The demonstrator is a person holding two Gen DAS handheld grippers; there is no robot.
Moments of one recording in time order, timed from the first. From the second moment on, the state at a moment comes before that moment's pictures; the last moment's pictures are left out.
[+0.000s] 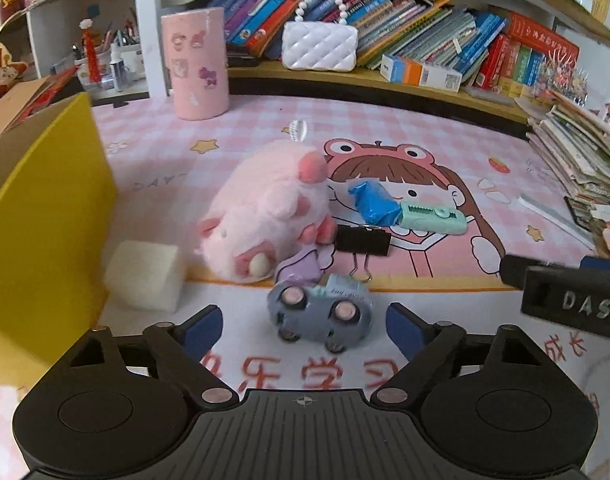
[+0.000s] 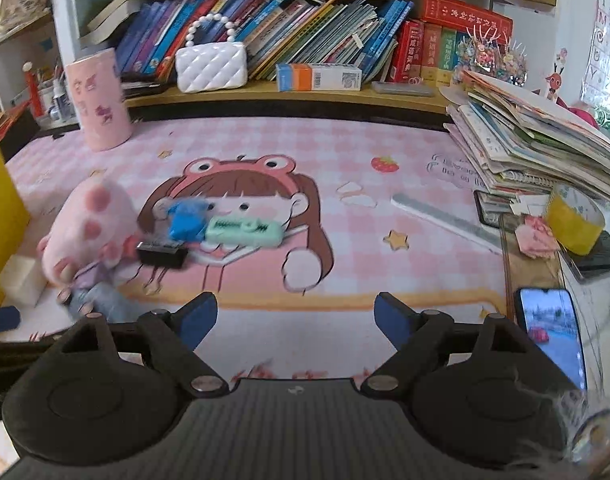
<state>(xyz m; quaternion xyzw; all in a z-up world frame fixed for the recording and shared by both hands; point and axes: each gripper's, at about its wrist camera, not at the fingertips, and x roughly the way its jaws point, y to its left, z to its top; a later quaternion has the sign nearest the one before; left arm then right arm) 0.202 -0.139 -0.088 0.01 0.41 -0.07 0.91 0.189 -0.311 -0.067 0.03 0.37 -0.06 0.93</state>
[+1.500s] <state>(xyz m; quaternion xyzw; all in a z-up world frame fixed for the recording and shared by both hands) 0.147 -0.071 -0.030 -0.08 0.37 -0.01 0.92 0.293 -0.297 -0.115 -0.02 0.38 0.03 0.92</state>
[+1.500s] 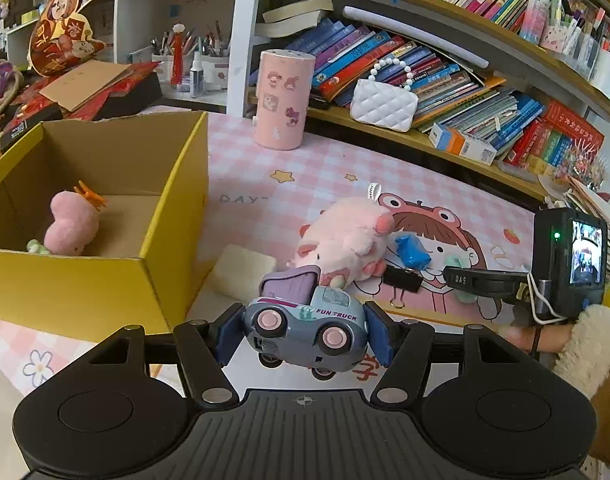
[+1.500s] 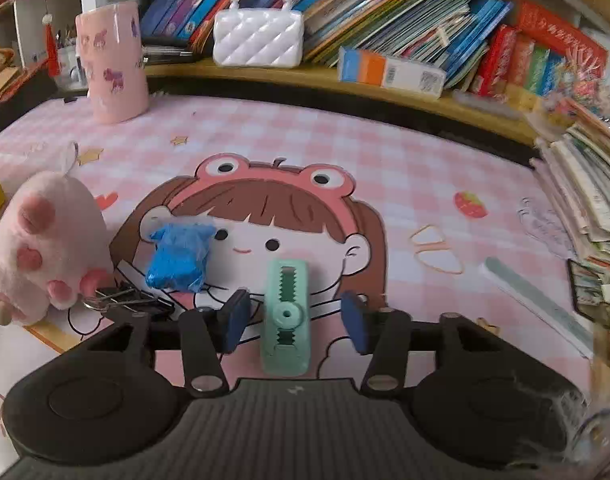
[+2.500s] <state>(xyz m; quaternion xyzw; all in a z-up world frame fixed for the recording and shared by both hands) 0.046 0.058 -0.022 -0.09 0.36 -0.04 0.93 0.063 -0.126 -0.029 0.02 0.38 0.13 0.92</state>
